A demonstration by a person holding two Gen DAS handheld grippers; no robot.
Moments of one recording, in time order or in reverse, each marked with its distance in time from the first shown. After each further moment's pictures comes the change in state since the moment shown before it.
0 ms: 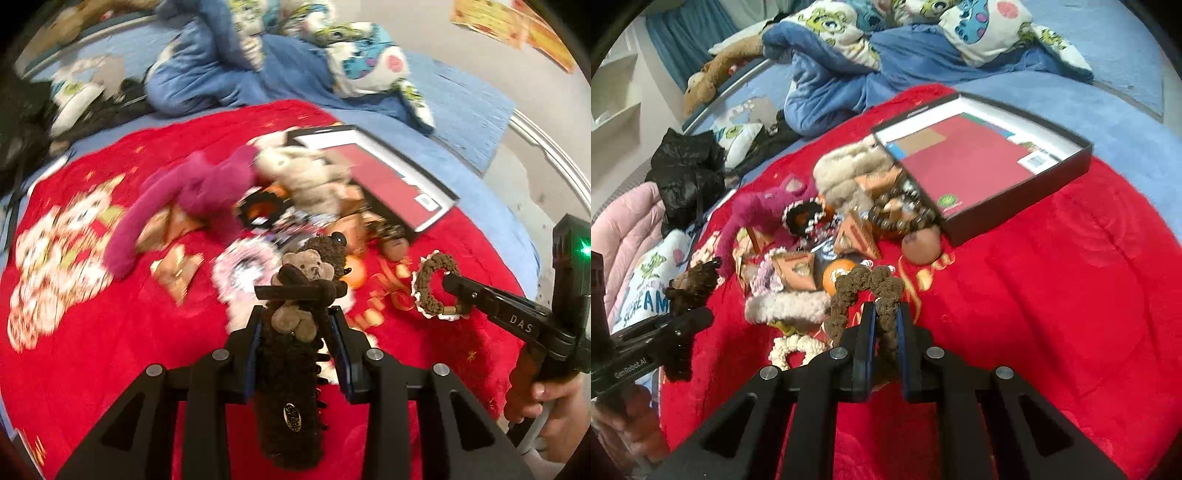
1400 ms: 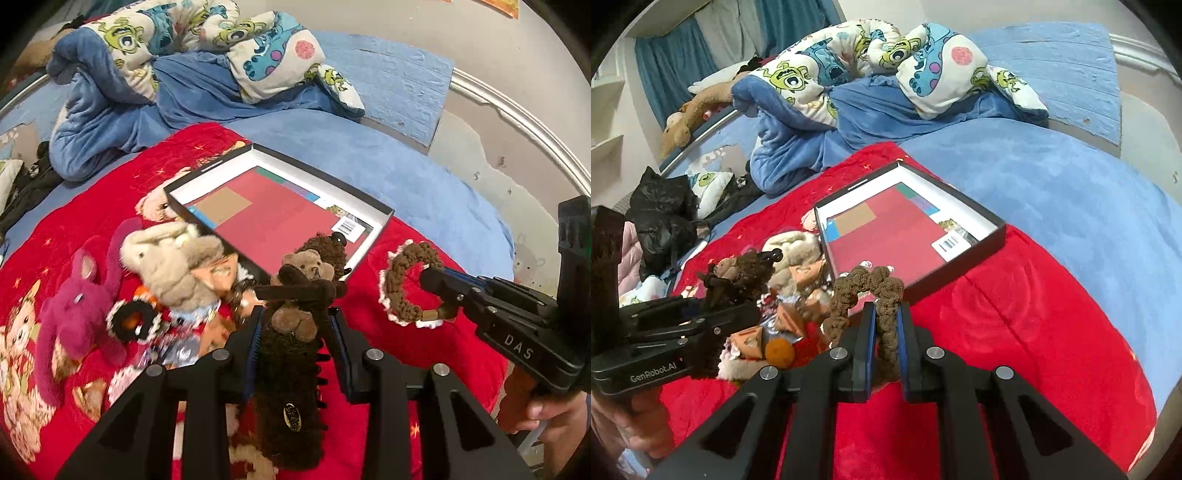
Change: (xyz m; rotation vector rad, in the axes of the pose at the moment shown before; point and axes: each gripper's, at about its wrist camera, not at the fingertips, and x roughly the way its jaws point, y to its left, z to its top) left arm 0.060 -0.123 0.099 0.225 0.029 -0.135; right arm -0.041 -0.064 0.058 0.021 -0.155 -0.100
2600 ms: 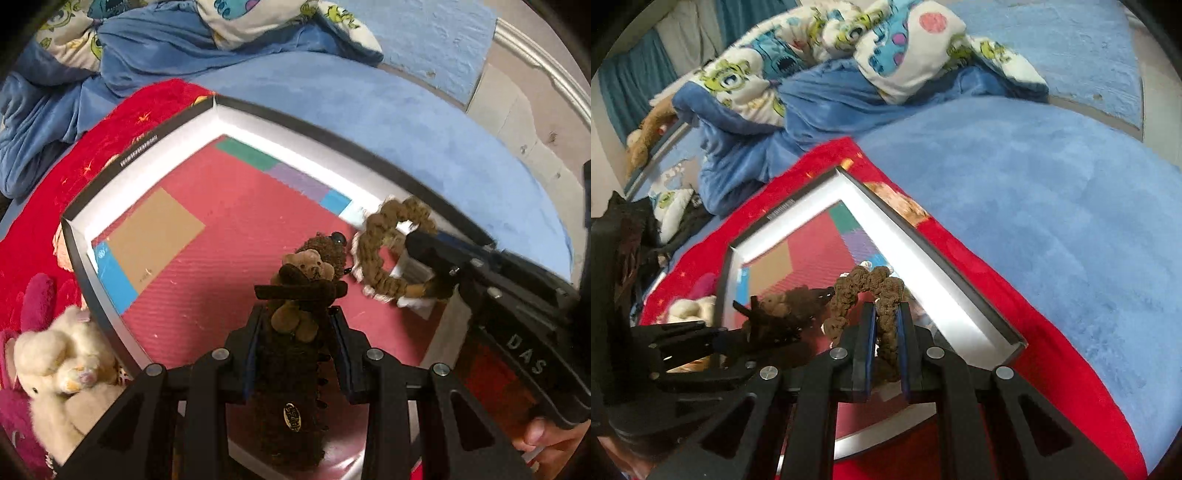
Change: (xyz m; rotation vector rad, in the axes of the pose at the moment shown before) left arm 0.204 -0.003 0.091 0.049 0.183 0.039; right arm 0.151 -0.079 0.072 0.074 0.036 -0.048
